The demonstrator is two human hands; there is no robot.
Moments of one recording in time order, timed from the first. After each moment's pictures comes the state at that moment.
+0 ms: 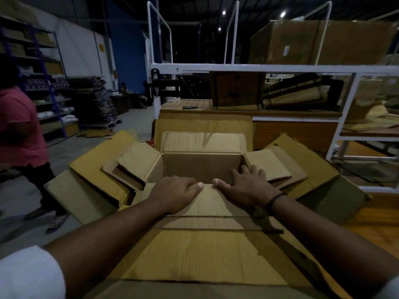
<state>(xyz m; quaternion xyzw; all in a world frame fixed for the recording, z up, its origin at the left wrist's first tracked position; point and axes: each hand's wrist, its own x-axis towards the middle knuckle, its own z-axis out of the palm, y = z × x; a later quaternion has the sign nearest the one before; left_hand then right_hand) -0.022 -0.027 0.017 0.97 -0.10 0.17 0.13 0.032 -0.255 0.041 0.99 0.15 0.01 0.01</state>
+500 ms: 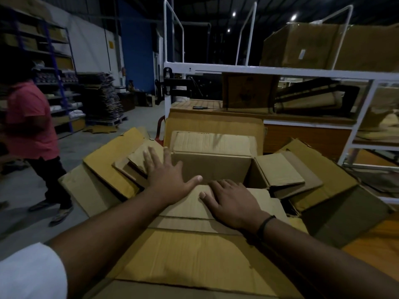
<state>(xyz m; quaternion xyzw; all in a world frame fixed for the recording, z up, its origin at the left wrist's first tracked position) -0.009 0.007 0.030 0.98 0.12 0.16 -0.05 0.000 -0.206 0.011 0.93 0.34 0.13 -0.07</state>
